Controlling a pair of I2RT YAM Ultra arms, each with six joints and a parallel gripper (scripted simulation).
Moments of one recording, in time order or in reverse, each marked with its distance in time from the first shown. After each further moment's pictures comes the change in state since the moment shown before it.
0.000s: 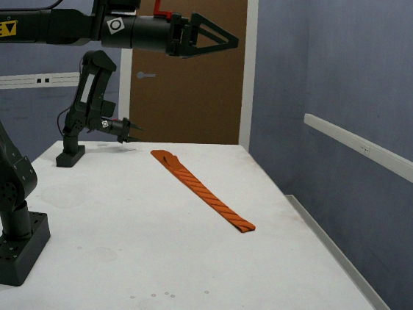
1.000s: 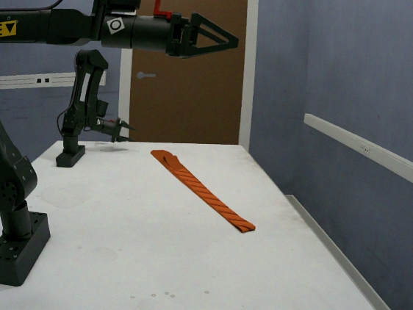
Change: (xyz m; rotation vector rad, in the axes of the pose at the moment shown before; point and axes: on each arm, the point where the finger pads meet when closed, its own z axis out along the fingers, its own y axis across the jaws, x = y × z) left arm -0.008 0.008 -0.027 0.006 0.175 0.002; right arm 0.000 0.000 0.000 0.000 0.000 0.000
